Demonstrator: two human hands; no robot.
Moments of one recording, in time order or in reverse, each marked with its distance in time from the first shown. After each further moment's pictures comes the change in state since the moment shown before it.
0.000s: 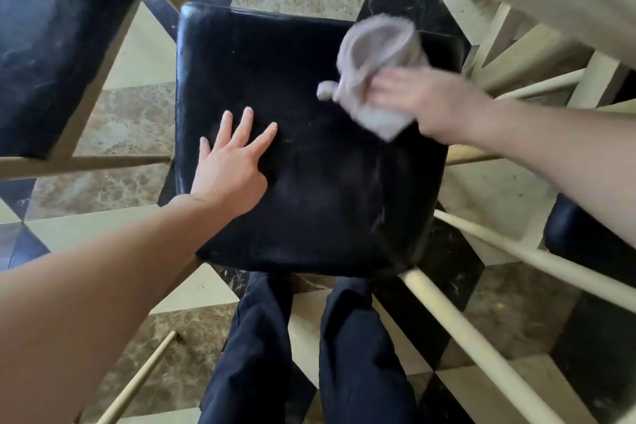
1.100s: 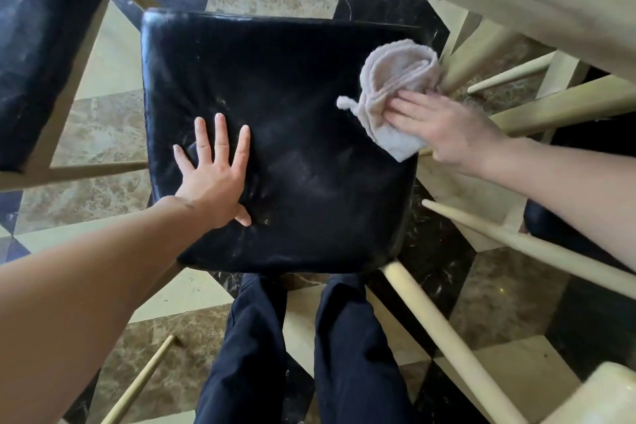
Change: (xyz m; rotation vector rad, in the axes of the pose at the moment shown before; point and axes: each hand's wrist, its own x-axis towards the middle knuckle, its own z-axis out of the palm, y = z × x) left_hand 0.001 0.005 0.020 0.397 -0.203 0.038; right_hand -0.080 0.005 0.036 0.076 0.049 0.111
